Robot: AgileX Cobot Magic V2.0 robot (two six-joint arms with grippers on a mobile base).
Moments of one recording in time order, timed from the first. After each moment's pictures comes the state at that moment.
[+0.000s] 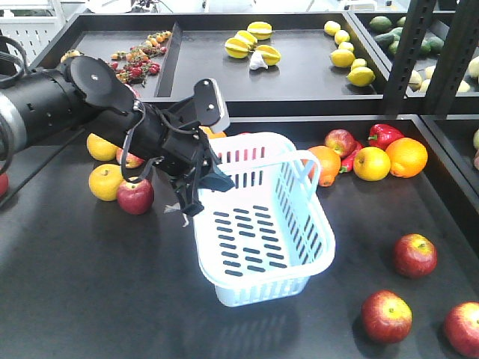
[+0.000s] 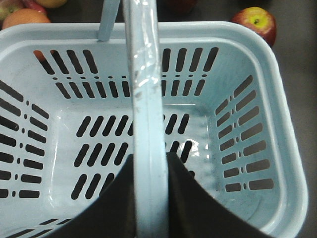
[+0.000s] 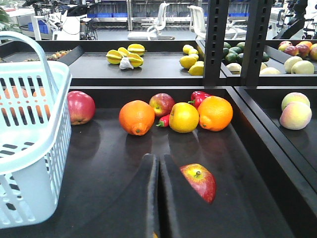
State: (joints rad) left arm -0.41 1.87 -1.58 -0.71 0.96 1.31; right arm 0.02 -0.01 0.03 -0.02 0.18 0.02
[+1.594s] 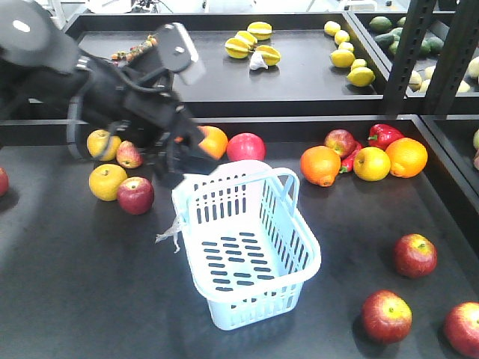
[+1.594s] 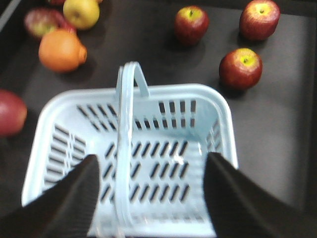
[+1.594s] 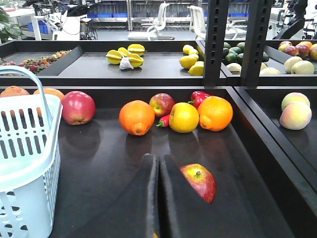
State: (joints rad) left arm -0.41 1.64 -1.58 -0.58 1.06 0.98; right arm 0.02 -0.01 0.03 -0.02 0.18 0.02
